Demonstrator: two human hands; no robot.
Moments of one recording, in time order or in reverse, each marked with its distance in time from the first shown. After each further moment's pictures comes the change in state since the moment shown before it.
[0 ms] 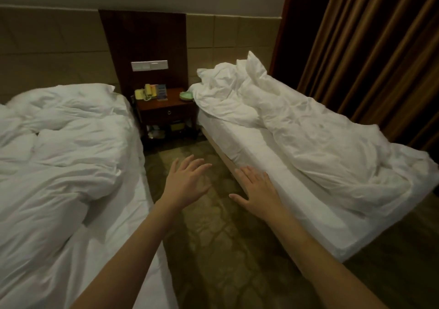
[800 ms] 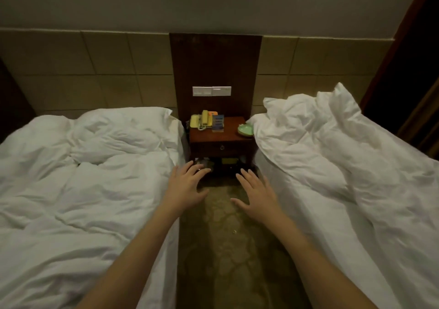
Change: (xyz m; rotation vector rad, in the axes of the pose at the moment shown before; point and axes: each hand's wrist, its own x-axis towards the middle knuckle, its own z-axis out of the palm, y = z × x) left_hand 0.324 -0.287 -0.001 0.108 -0.019 -0.376; right_hand 0.499 -0.020 -0.015 -0.005 0.020 -0.279
